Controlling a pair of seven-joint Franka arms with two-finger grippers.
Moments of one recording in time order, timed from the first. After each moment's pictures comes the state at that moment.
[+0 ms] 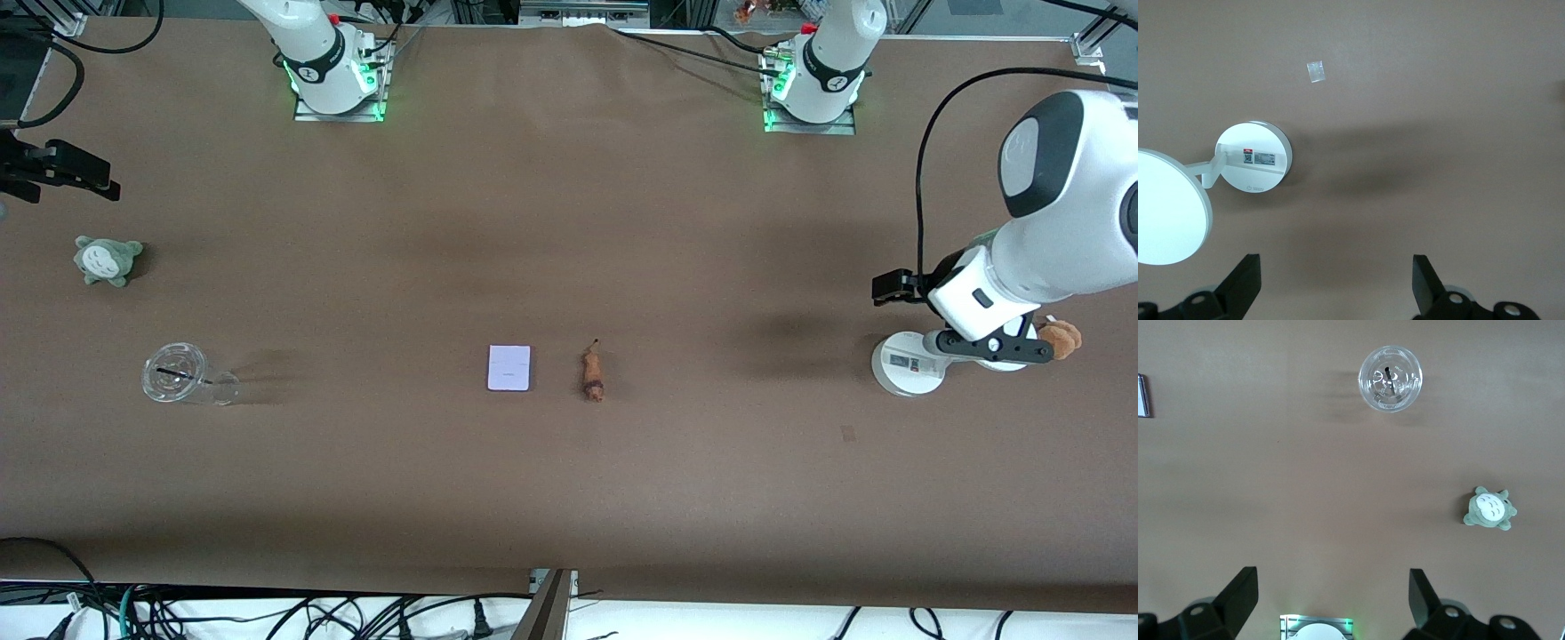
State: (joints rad) left arm -0.09 0.29 0.01 -1.55 -0.01 1.66 0.01; right arm -0.01 0.03 -0.07 -1.55 -0.02 1.46 -0.13
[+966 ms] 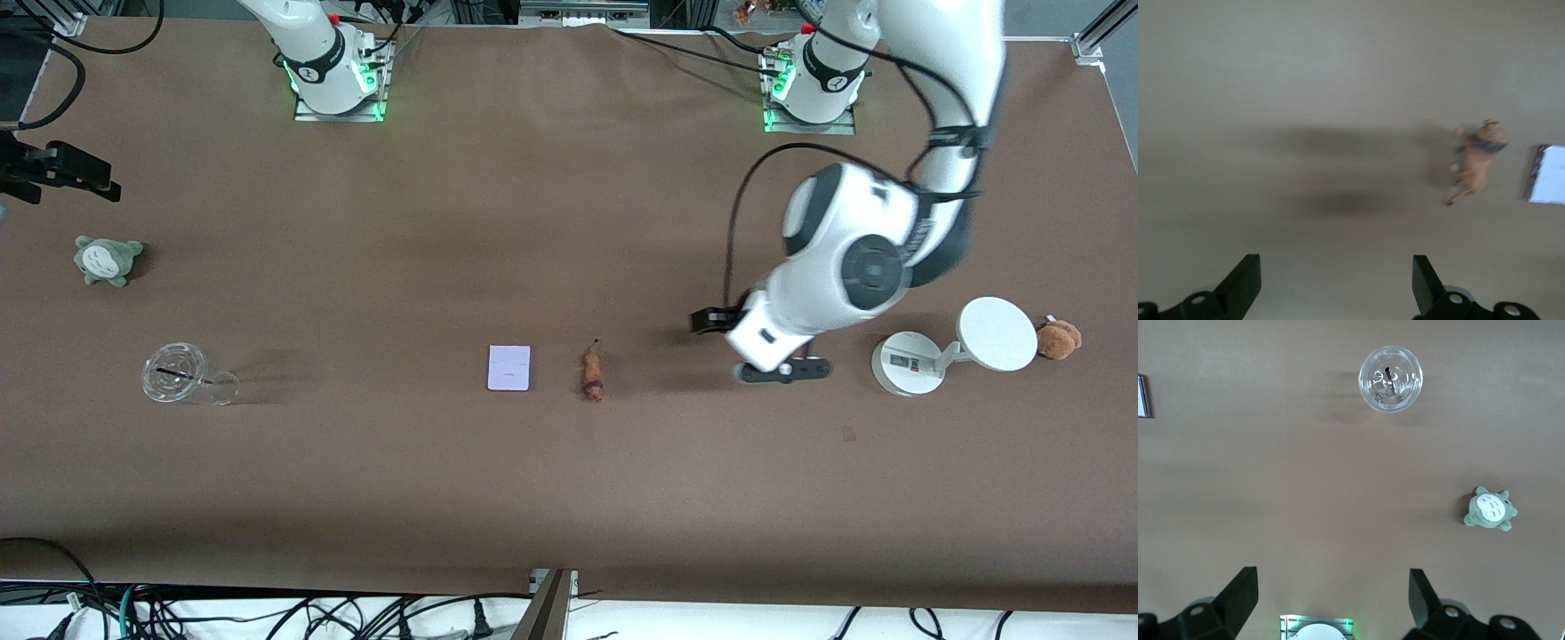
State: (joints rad) left arm -0.40 0.51 -0.01 -1.54 -0.21 1.99 -0.45; right arm -0.01 0.03 -0.07 -1.55 -0.02 1.46 -0.13
